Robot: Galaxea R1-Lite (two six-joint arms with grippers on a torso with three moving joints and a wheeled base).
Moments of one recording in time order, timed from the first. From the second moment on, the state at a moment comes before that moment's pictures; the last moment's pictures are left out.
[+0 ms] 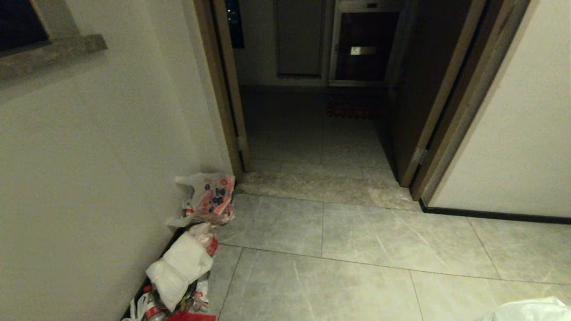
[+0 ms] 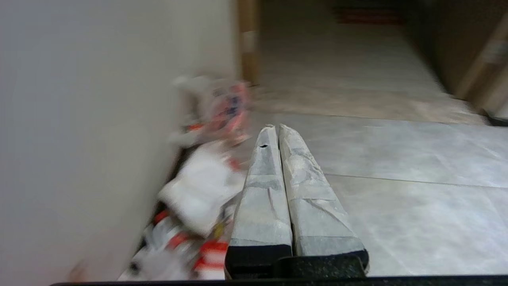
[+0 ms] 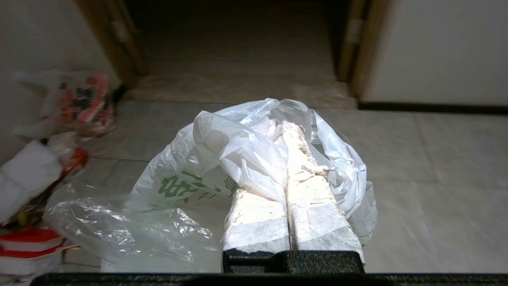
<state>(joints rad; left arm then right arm) 0.00 0.00 0.00 0.00 0.00 -0.01 0.00 0.00 -0.02 0.05 -0.01 0.03</state>
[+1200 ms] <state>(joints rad) 0.00 0.00 0.00 0.00 0.00 -0.01 0.00 0.00 -0.02 0.05 -0.01 0.03</state>
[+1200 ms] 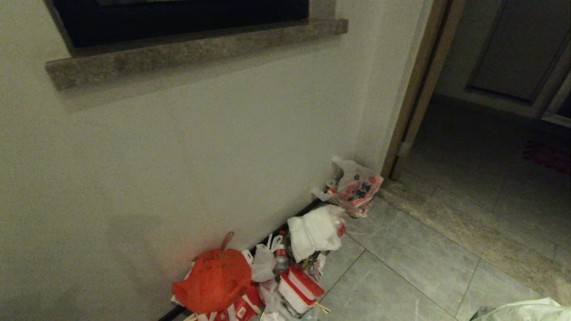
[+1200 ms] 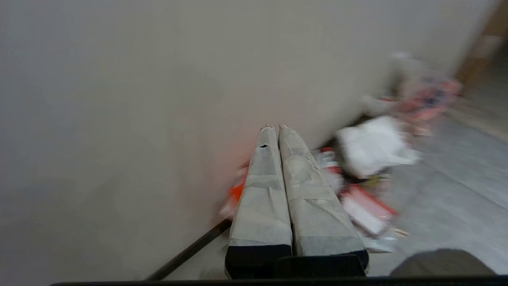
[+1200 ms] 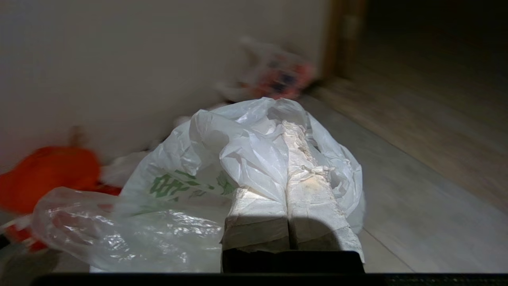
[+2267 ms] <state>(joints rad) 0.00 0.00 0.00 0.00 0.00 -0.01 0.00 0.00 -0.02 0.05 -0.01 0.03</state>
